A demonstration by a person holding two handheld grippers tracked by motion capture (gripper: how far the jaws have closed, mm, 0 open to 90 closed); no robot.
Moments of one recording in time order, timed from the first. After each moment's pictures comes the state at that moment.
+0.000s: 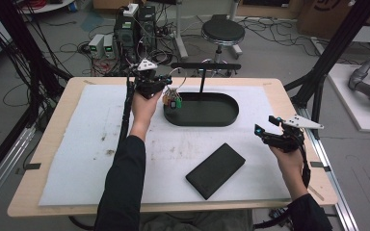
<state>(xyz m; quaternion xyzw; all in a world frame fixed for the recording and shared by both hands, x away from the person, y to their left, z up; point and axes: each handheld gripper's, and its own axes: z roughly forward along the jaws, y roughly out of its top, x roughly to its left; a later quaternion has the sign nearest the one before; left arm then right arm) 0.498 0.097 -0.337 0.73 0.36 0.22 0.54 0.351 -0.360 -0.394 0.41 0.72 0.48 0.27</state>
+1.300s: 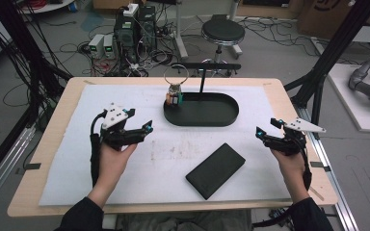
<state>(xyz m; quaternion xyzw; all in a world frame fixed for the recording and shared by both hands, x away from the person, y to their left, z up) 0.323 0.155 -0.358 0.72 0.35 0.29 0.52 0.340 -0.361 -0.394 0.41 0.72 0.48 0.28</state>
